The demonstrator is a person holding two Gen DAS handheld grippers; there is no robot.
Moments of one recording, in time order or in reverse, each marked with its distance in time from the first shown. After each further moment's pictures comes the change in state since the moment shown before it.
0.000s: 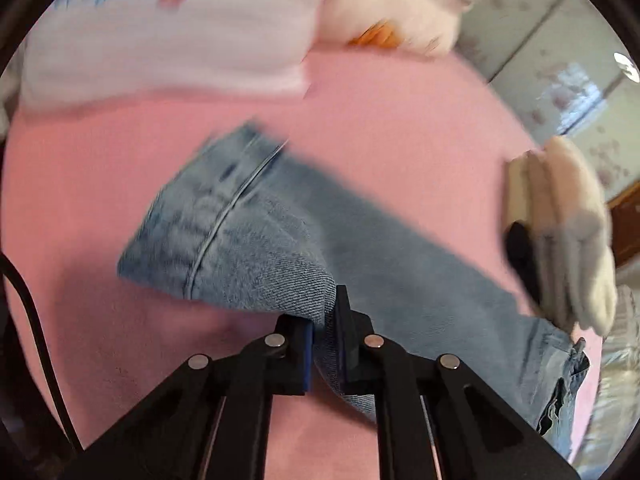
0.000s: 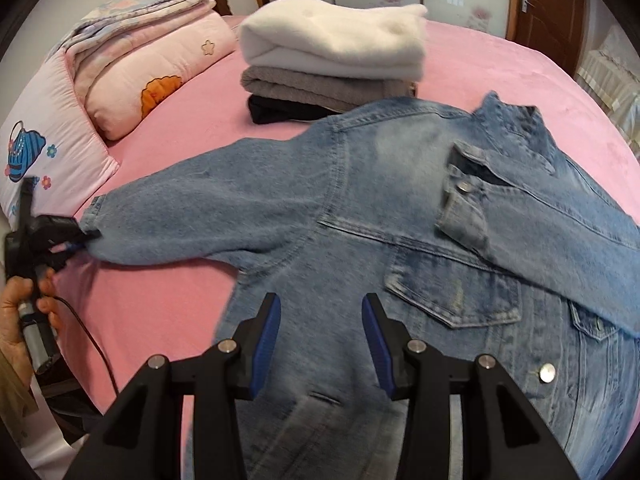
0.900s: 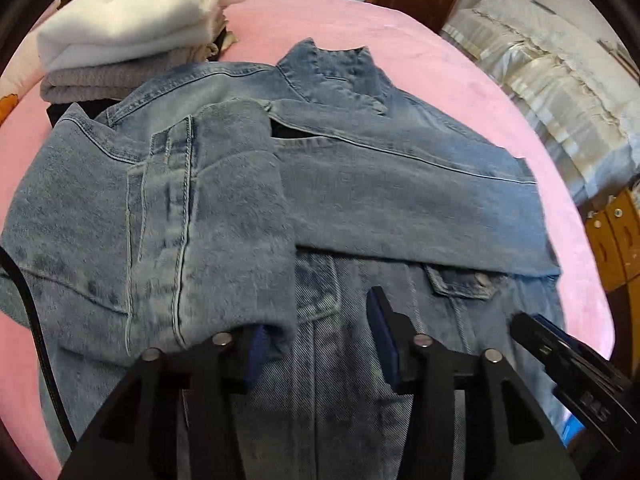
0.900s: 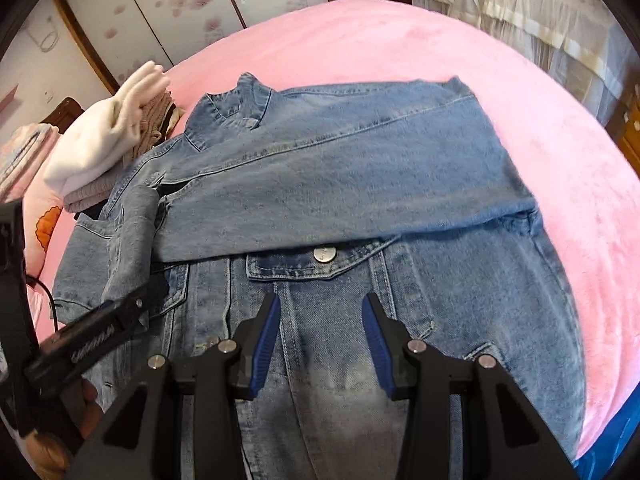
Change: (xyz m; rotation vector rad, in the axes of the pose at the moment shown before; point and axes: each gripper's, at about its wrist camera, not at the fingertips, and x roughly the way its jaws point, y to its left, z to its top) left arm -0.026 -0.355 -0.331 0.851 0.304 -0.339; right arm -0.057 -0.260 -0.072 0.488 -0.056 -0.144
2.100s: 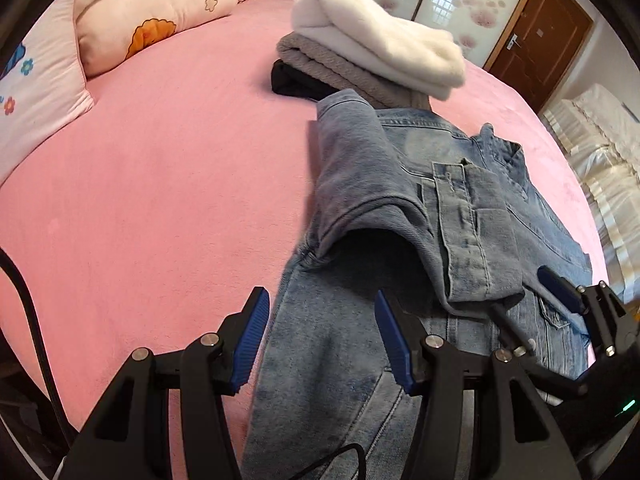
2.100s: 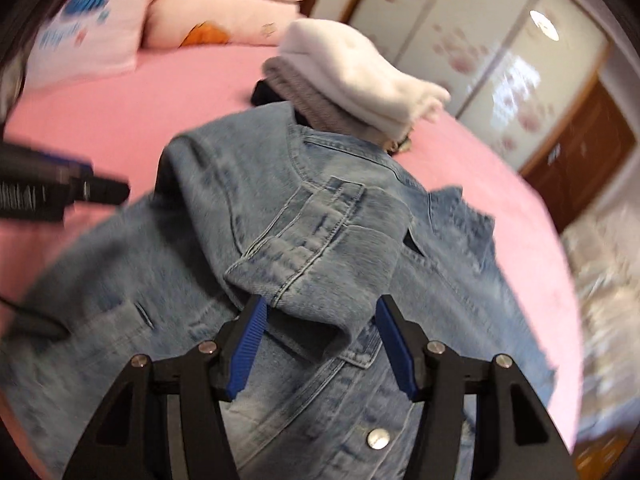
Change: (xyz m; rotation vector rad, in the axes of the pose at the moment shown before) left arm -0.111 0.177 -0.058 -0.346 -0.132 0.214; right arm 0.019 0.226 -0.079 -1.103 -0.213 -0.062
